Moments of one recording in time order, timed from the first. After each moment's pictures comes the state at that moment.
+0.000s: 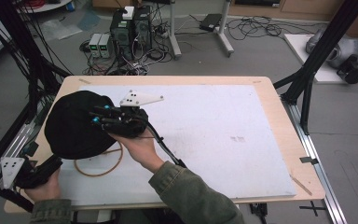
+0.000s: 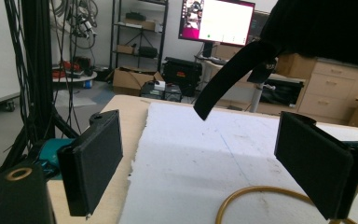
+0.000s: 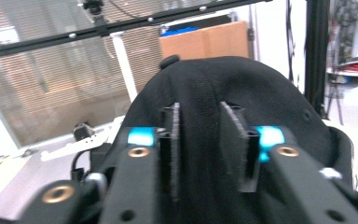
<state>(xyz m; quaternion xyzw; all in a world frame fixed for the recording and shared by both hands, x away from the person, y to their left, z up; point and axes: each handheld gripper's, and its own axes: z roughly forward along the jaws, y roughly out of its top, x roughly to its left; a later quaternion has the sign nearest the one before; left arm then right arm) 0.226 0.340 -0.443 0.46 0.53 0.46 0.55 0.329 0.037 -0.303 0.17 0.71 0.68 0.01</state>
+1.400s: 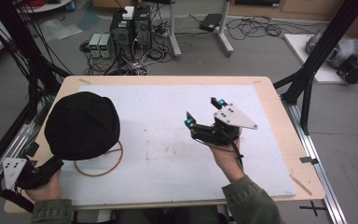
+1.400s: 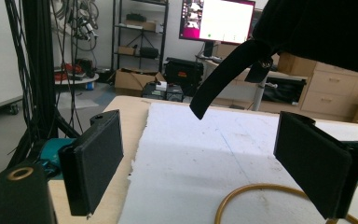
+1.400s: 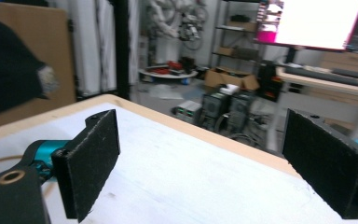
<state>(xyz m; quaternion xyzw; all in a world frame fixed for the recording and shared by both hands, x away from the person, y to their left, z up) 0.225 0.337 -0.443 0.46 0.53 0.46 0.54 0.300 -0.174 -0.313 0.33 0.67 0.57 0.35</state>
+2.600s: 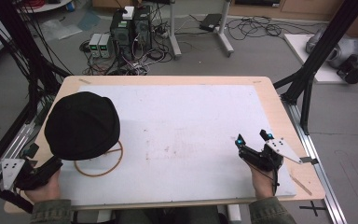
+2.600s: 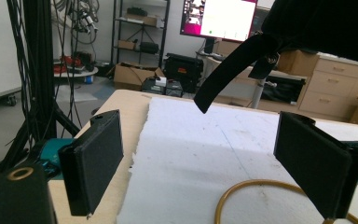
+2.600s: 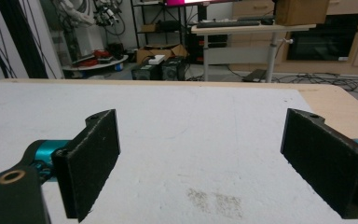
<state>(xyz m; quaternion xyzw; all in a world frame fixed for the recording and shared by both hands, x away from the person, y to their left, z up) 0.224 0.339 -0.445 0.46 0.54 0.45 0.54 0.280 -0.301 -0.417 0.48 0.59 0.53 0.38</state>
